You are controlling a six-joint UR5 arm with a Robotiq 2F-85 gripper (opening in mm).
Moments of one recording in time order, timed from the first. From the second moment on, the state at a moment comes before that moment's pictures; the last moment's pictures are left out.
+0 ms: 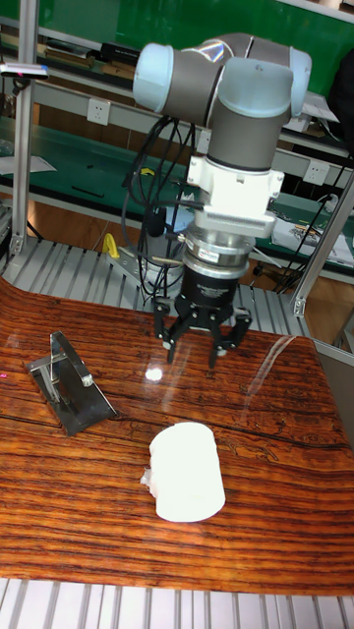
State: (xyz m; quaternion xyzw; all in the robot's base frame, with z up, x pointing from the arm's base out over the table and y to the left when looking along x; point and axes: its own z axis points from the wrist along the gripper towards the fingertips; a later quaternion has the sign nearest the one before) arm 0.582 0.050 0.178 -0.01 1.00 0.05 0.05
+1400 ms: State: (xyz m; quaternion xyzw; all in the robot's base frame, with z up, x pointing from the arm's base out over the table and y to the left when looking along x) arm 0.612 0.065 0.162 -0.04 1.00 0.05 0.07
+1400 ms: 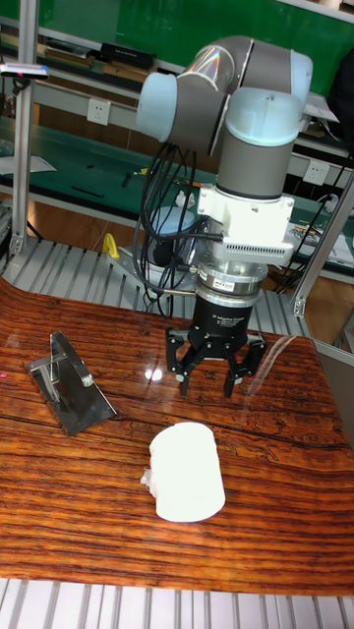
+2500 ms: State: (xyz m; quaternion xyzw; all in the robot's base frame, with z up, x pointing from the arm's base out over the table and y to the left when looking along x) arm 0.617 0.052 0.162 0.01 1.00 0.03 0.08
